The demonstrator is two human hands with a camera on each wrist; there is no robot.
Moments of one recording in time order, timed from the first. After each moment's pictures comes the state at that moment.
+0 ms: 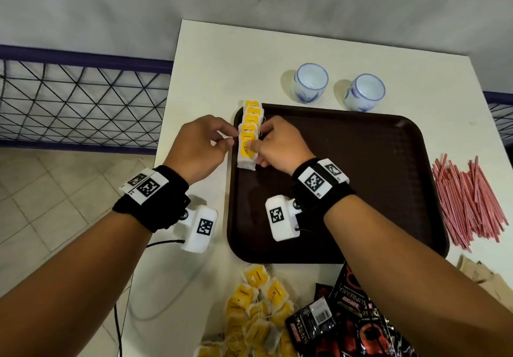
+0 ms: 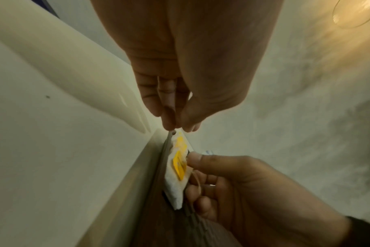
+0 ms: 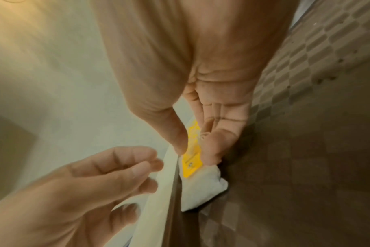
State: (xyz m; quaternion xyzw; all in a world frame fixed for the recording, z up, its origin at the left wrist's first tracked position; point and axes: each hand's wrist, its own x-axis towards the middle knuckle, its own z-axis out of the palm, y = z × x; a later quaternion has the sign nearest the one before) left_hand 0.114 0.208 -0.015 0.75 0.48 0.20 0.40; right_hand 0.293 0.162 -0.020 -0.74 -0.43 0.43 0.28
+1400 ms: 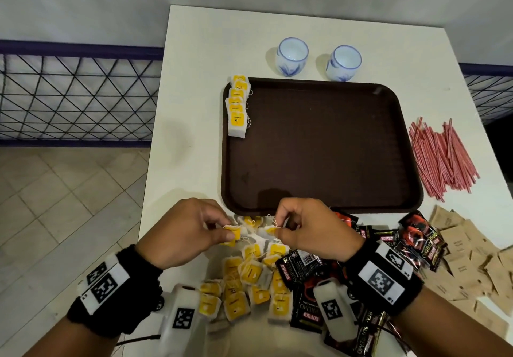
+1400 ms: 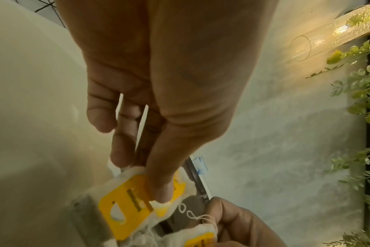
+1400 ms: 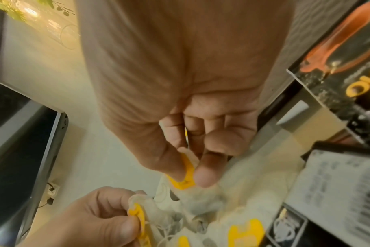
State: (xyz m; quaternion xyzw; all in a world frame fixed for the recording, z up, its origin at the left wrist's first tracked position) left_hand 0.041 0.049 0.014 0.76 0.40 -0.01 0.52; right_hand 0.278 -0.055 0.020 -0.68 -0.52 0.48 0.19
